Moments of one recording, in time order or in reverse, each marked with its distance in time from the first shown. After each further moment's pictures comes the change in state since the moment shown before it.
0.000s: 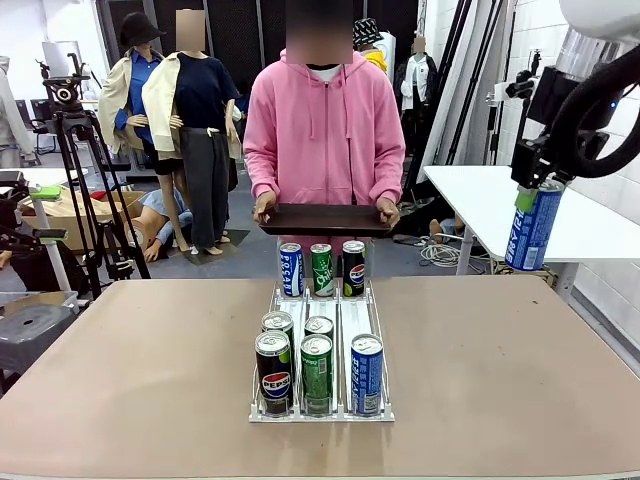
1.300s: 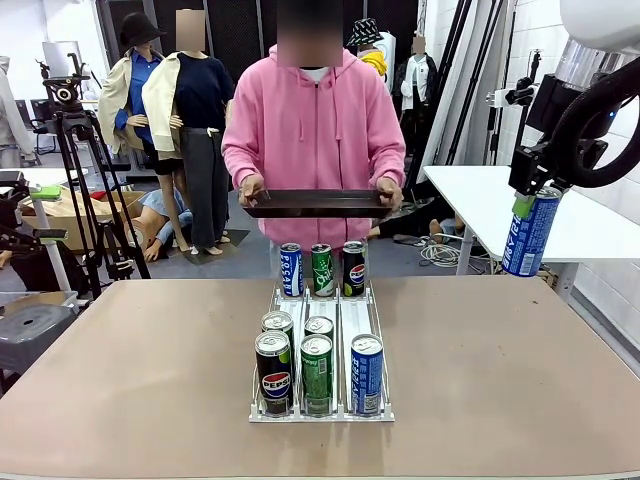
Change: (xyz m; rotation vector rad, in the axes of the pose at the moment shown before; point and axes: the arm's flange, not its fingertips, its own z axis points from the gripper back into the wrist) left arm 0.000 0.000 0.000 0.000 0.000 0.000; right arm -0.002 0.002 -0.005 0.010 -0.007 -0.010
